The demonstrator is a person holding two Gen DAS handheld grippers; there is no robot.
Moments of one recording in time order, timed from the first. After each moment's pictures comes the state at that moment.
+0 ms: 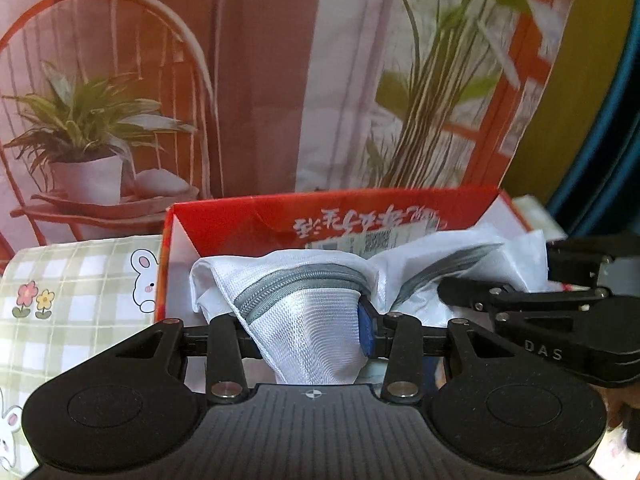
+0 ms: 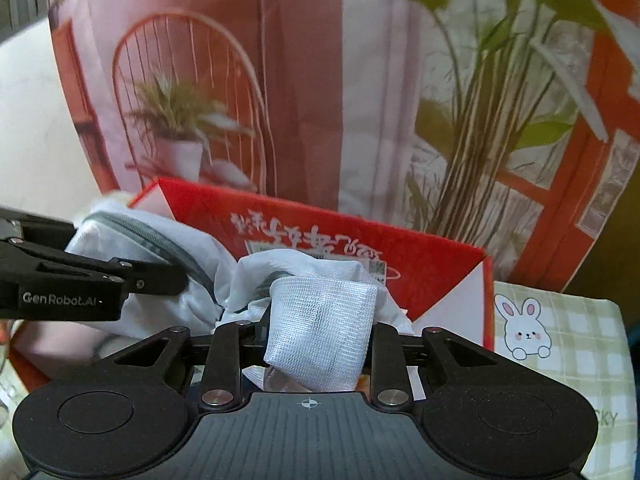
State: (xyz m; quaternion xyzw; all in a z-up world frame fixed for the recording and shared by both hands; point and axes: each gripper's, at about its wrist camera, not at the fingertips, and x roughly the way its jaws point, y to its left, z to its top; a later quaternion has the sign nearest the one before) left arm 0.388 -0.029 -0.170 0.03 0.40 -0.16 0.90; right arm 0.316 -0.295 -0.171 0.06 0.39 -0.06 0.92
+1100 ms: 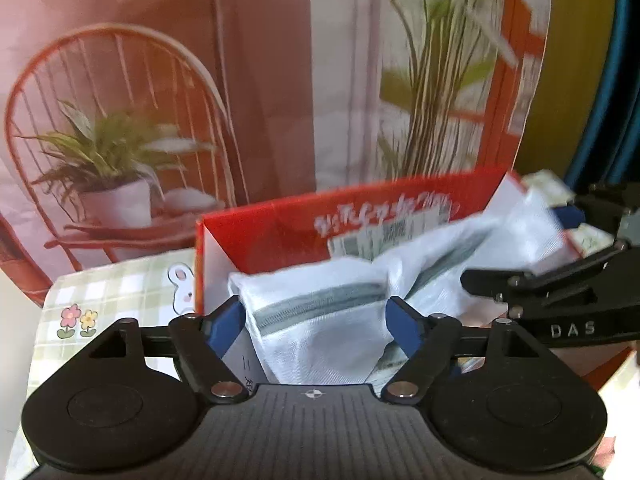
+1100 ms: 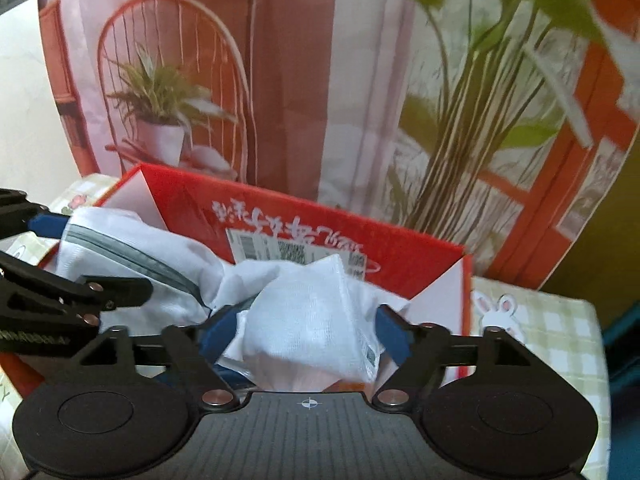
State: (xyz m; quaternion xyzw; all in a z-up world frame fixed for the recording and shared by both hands) left arm 0.361 -0.024 -0.151 0.08 0.36 -0.14 0.92; right arm 0.311 -0.292 -0.158 0.03 0.40 -0.09 0.91
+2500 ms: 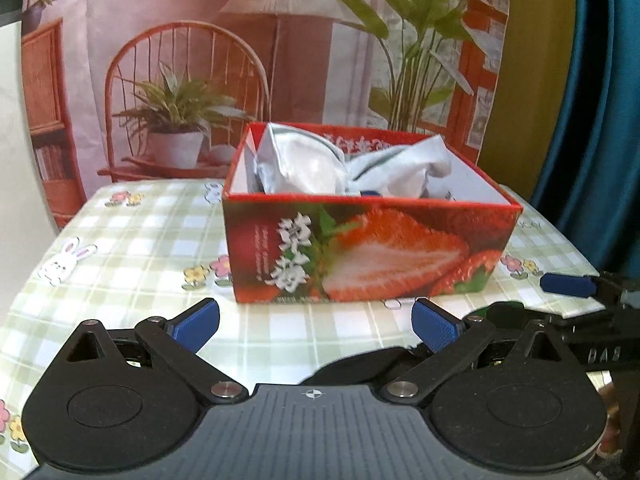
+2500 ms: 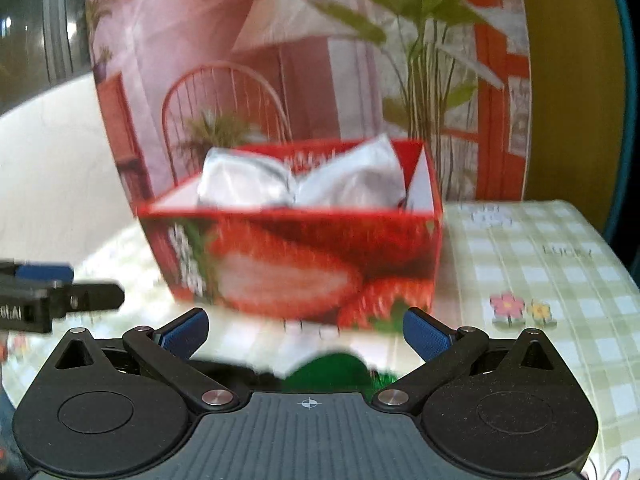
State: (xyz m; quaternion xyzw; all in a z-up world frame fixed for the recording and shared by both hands) left arm 0.130 0.006 -0.202 0.00 0.30 -0.10 0.95; right arm 0.063 -0.218 -0.199 0.11 0.28 -0.07 0.95
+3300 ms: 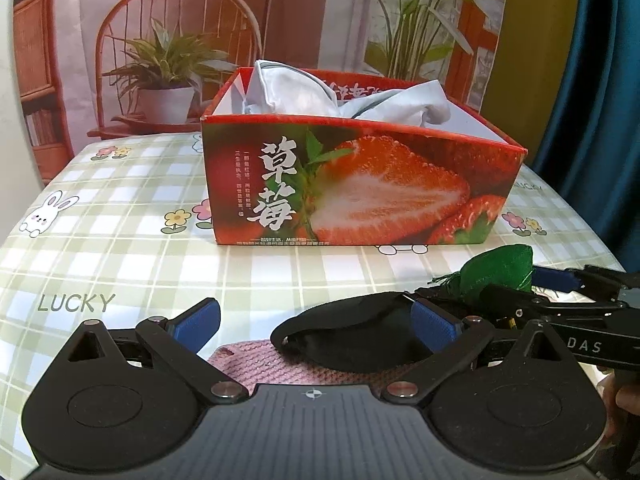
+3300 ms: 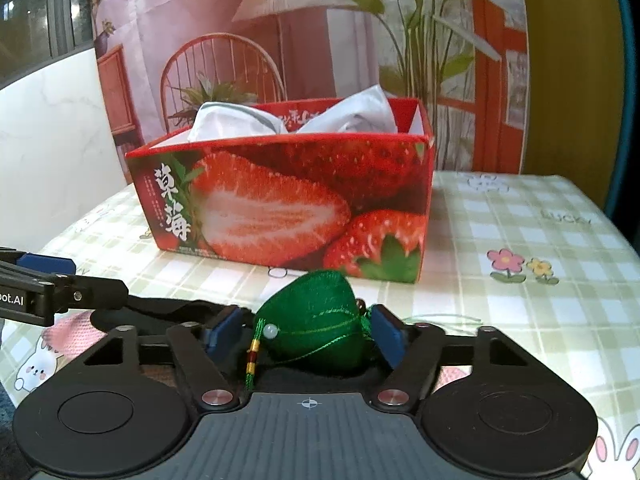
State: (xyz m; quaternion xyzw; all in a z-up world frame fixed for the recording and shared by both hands) left arm 0.129 0.003 -0.235 0.00 0.35 -0.11 0.93; right arm 0.050 -0.218 -0.239 0.10 0.30 -0.07 0.95
